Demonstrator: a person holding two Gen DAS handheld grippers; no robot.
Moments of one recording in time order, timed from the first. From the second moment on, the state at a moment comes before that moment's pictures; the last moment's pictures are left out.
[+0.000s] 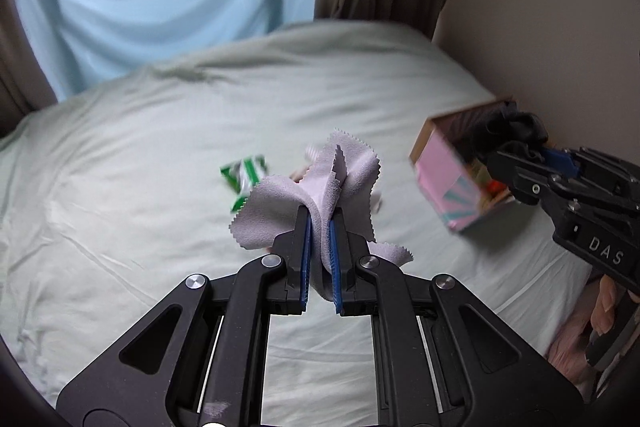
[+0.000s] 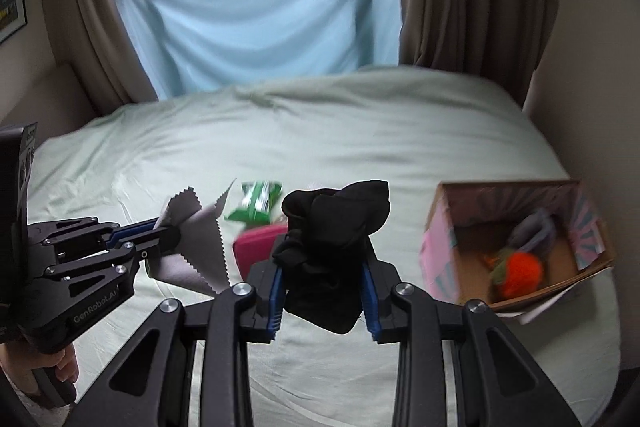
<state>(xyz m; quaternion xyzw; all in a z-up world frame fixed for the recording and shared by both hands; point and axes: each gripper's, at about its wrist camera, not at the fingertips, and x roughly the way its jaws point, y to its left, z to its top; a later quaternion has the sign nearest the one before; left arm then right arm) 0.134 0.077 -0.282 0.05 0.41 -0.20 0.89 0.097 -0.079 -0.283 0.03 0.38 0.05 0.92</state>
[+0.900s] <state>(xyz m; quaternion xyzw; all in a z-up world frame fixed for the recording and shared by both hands) 0.157 -0.215 -0.205 0.00 0.41 -0.18 0.89 0.111 -0.344 -0.205 0.01 0.39 0.04 0.92</state>
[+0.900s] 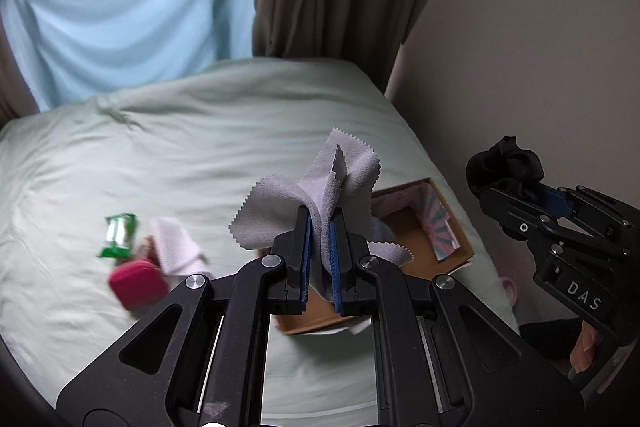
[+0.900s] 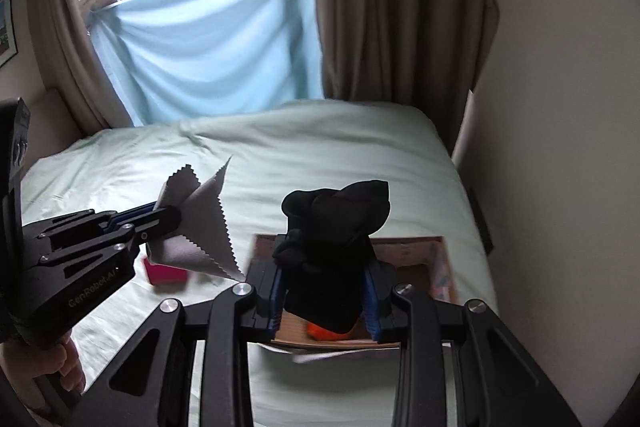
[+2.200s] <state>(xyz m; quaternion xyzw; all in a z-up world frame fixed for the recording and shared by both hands) 0.278 -0.295 -0.402 0.02 0.64 -0.10 0.76 0.223 -0.437 -0.401 0.04 0.58 0.10 0.80</state>
